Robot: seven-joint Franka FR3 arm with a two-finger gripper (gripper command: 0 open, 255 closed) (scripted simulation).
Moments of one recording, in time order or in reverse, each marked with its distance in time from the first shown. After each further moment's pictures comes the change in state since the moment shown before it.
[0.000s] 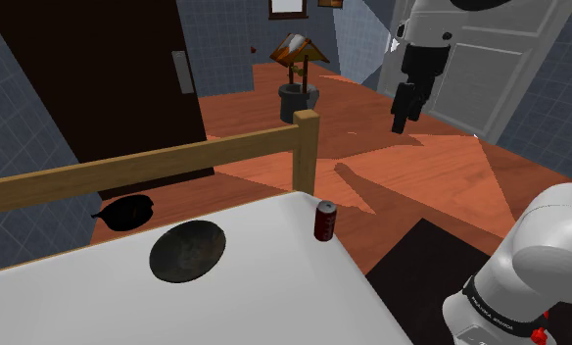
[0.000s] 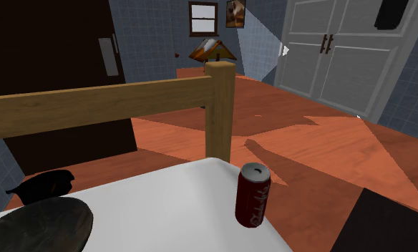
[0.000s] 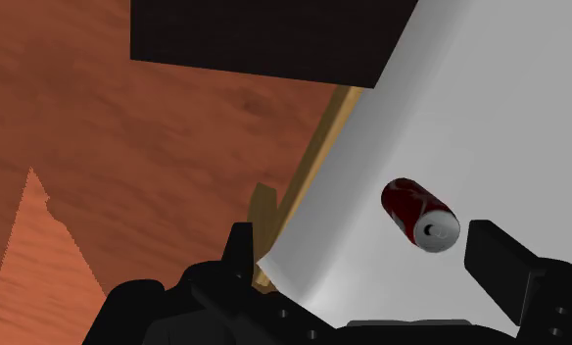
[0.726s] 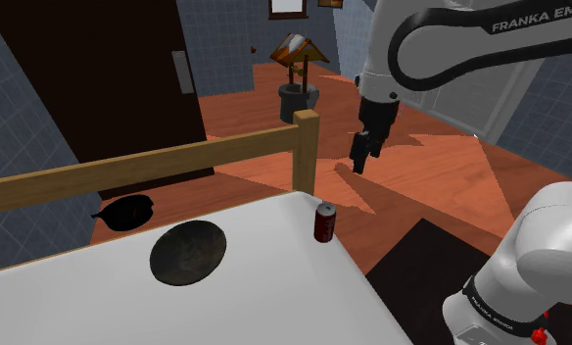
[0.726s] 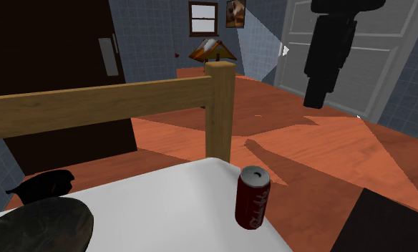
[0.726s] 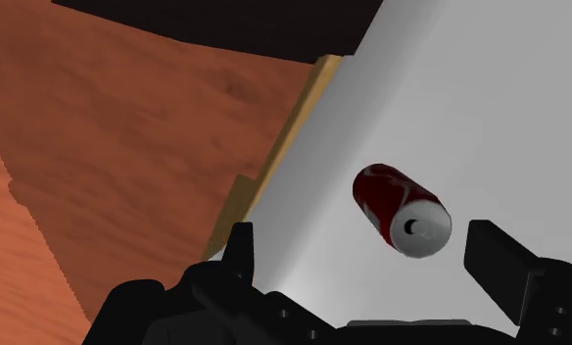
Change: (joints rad) arm 0.061 0.118 0.110 -0.163 0.060 0.292 0.080
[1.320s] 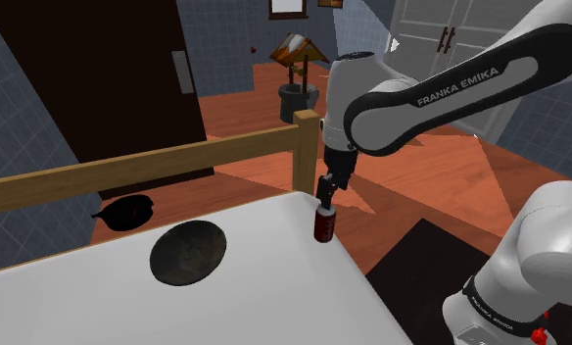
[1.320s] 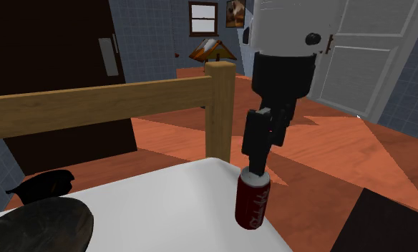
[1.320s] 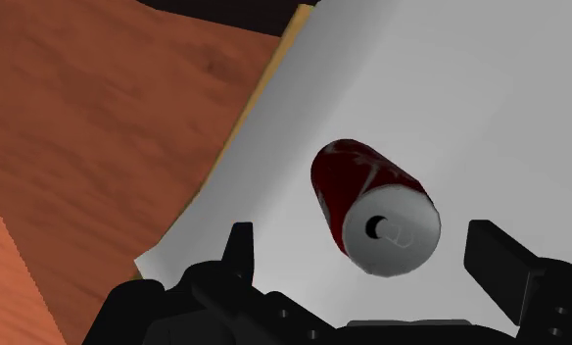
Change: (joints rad) arm 0.048 0.246 0.111 -0.065 0.025 0.323 0.081
